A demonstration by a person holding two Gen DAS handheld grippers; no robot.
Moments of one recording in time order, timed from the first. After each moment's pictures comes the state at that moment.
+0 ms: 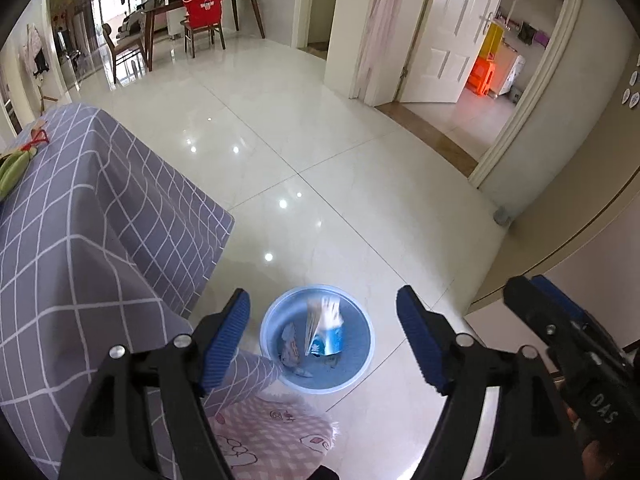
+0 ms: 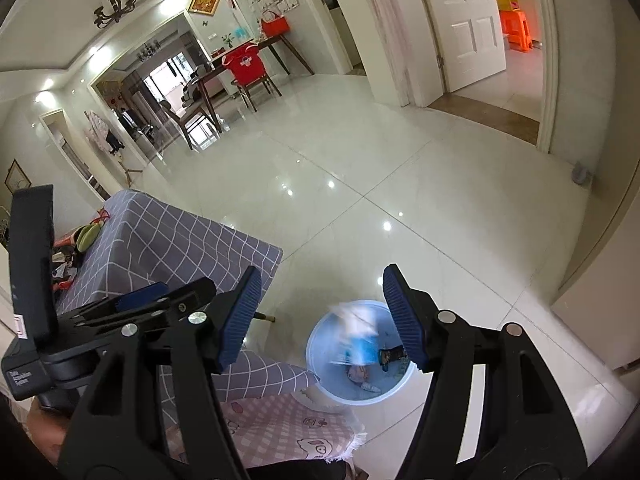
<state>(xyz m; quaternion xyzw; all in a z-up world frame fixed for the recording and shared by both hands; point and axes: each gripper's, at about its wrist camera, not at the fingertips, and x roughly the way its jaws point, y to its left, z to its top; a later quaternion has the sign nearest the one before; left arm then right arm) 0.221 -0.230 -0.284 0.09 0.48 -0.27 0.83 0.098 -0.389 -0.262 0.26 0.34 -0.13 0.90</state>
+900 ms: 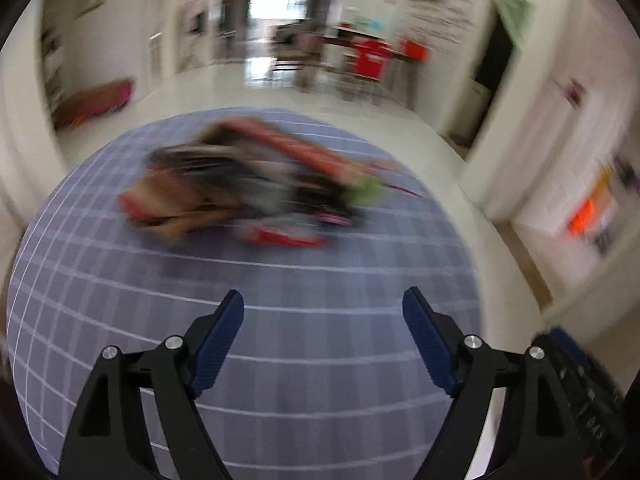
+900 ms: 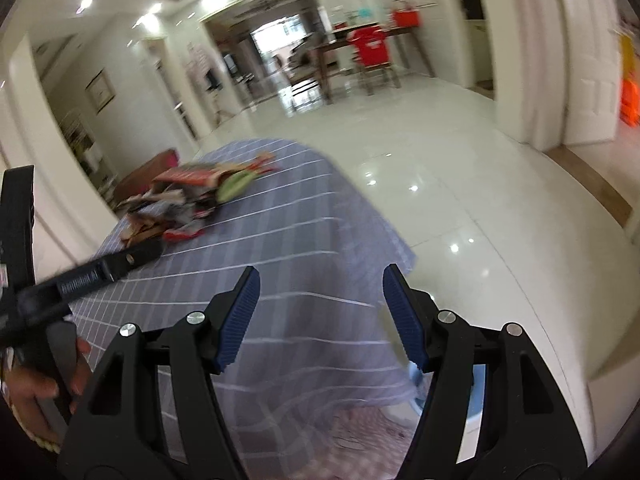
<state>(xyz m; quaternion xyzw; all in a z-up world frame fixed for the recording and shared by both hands) 0.256 0.079 -0.189 -0.09 0.41 -0.03 0.91 0.214 -0.167 -0.197 0.14 0.35 0.08 0.92</state>
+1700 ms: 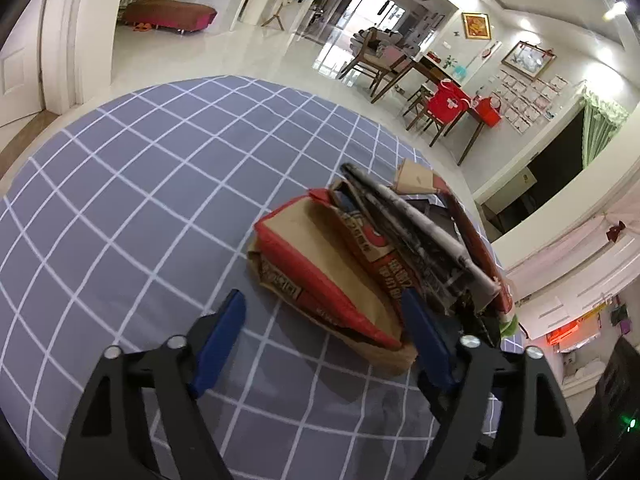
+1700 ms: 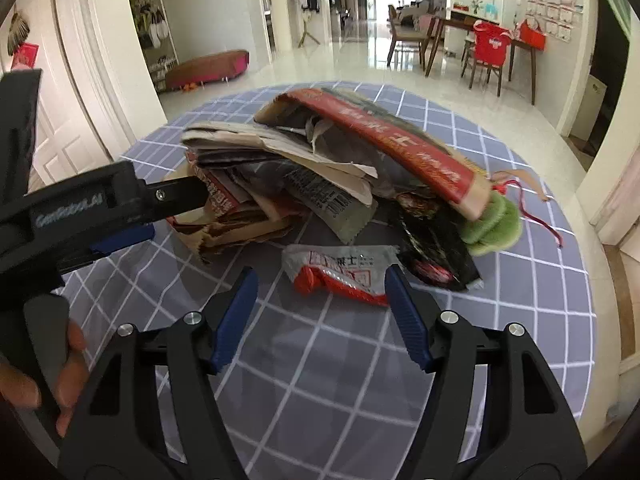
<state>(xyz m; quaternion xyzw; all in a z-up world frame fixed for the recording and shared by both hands) 0.351 0.215 -0.233 -0.26 0.41 0.03 0.87 0.355 0.041 -0.228 -0.04 0.42 0.19 0.89</state>
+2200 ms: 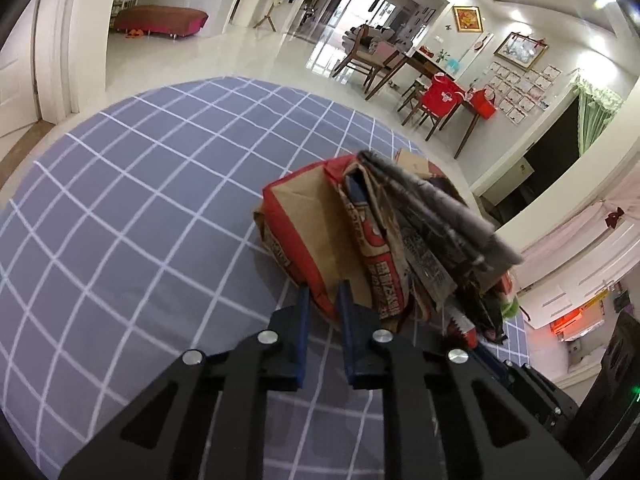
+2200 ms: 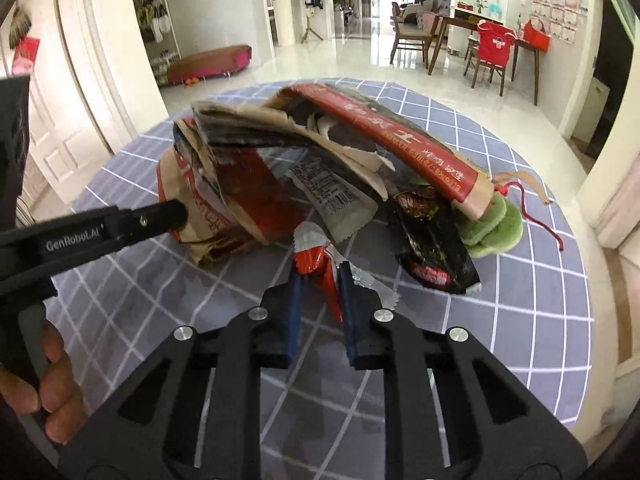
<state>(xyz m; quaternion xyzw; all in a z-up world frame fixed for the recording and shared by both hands) 0.332 0.219 -0.233 -0.24 0.41 0.02 0.88 0.346 0.040 -0.226 -0.03 0.41 0.20 0.89</state>
